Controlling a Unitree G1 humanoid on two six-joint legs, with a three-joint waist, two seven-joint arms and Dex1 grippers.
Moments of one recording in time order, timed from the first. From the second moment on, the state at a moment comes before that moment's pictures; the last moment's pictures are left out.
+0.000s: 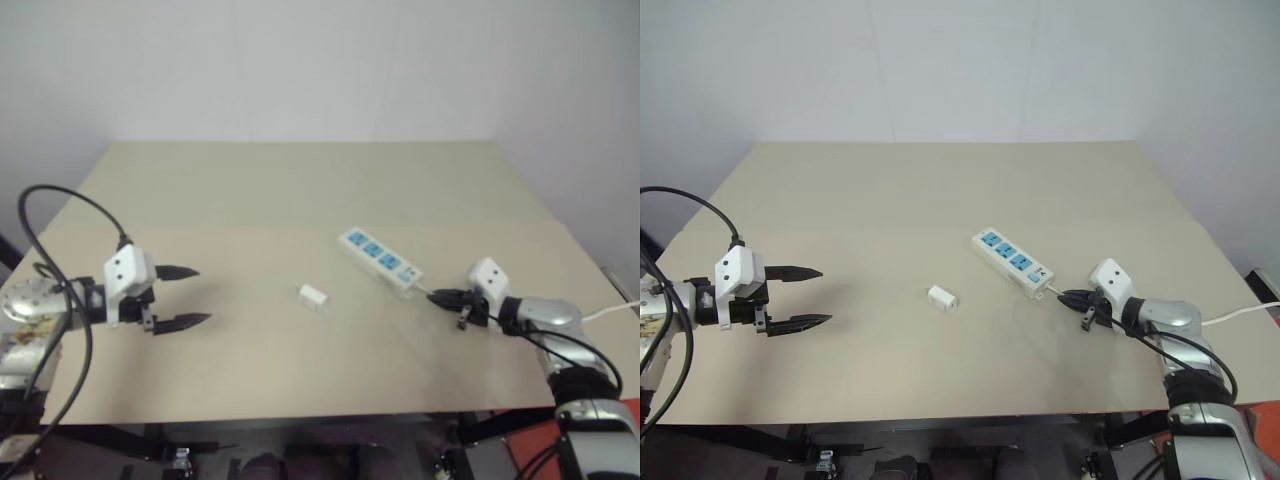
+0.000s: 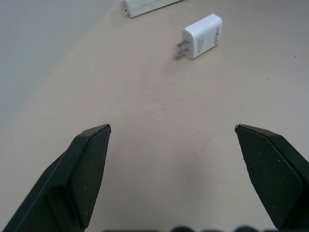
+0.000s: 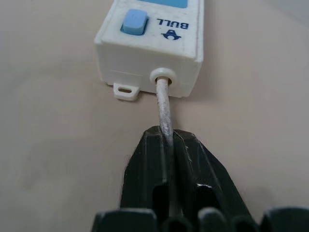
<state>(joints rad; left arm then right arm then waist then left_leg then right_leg) -0.29 0.94 0.18 0.15 -0.36 0.10 -1.30 -0.49 -0.67 -0.06 0.62 0.10 -0.09 1.02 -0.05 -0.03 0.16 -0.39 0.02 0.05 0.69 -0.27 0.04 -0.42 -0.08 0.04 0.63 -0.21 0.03</state>
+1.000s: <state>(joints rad) -0.34 0.94 0.13 0.15 -0.35 0.11 -1.30 -0.43 -0.46 -0.13 0.51 0.26 -0.03 0.83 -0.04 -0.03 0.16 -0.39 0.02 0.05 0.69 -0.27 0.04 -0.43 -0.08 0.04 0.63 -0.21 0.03</state>
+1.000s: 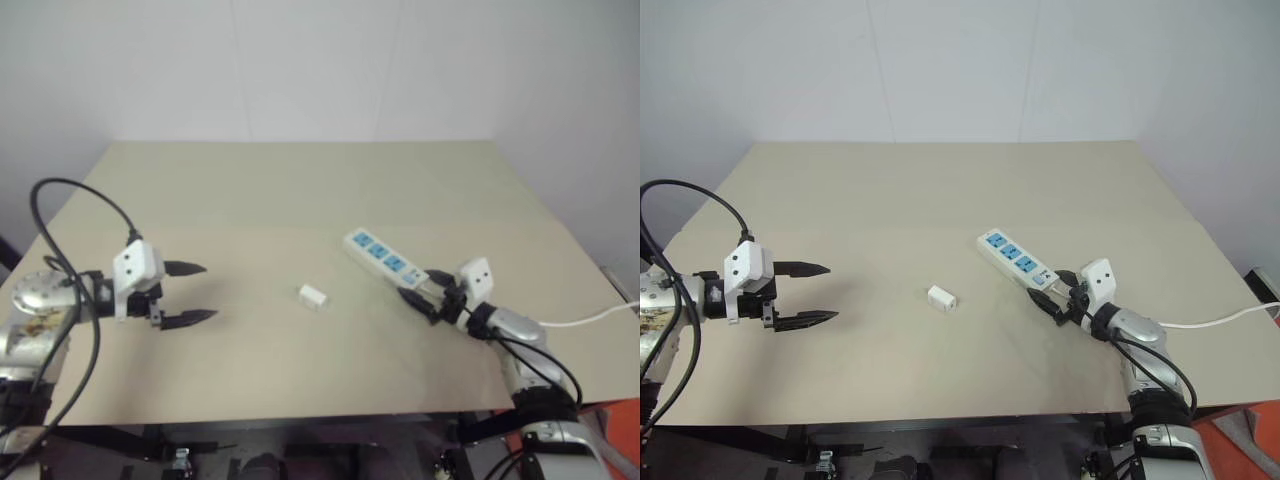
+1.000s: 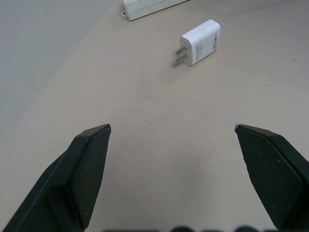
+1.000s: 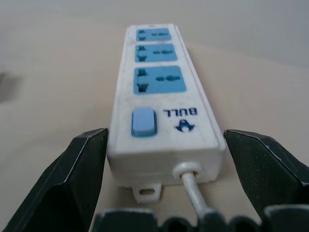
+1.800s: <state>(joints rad) -0.61 0.88 -0.04 0.24 -0.29 0.10 -1.41 -0.54 -0.39 -0.13 0.78 0.24 -0.28 0.92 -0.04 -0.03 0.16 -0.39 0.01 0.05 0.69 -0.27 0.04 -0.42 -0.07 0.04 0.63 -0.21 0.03</state>
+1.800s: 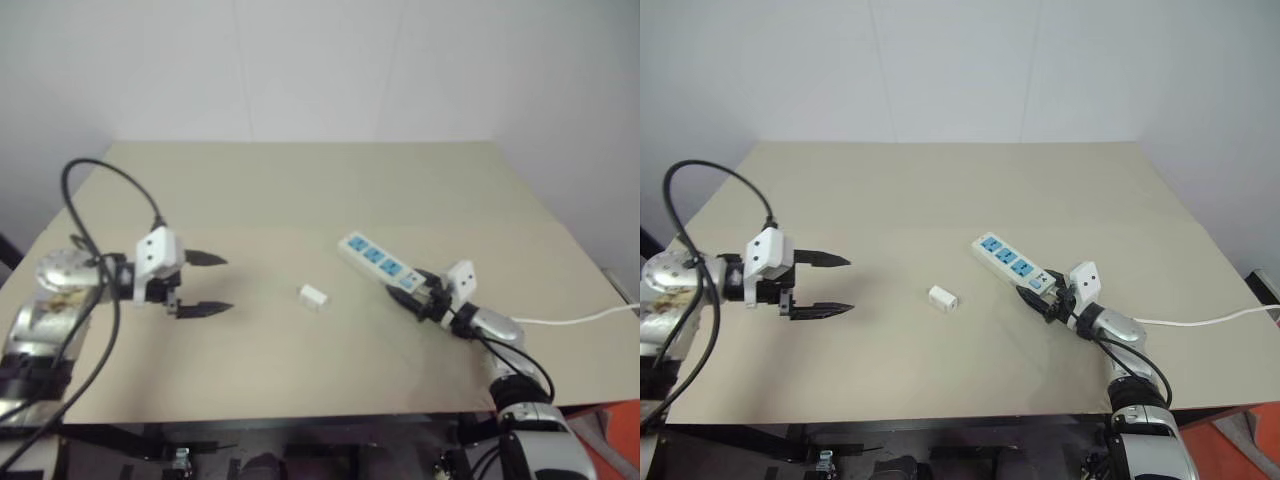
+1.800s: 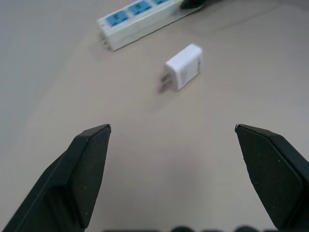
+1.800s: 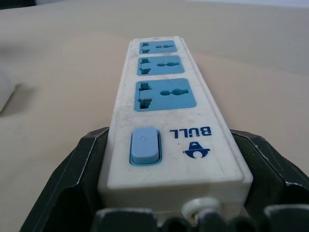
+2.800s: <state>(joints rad) -1.46 0.35 -0.94 0.80 0.18 -0.13 -1.61 -0.64 -0.42 -0.05 0.89 0.16 -0.31 0.91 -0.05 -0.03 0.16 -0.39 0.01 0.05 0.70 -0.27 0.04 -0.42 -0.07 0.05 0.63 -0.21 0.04</state>
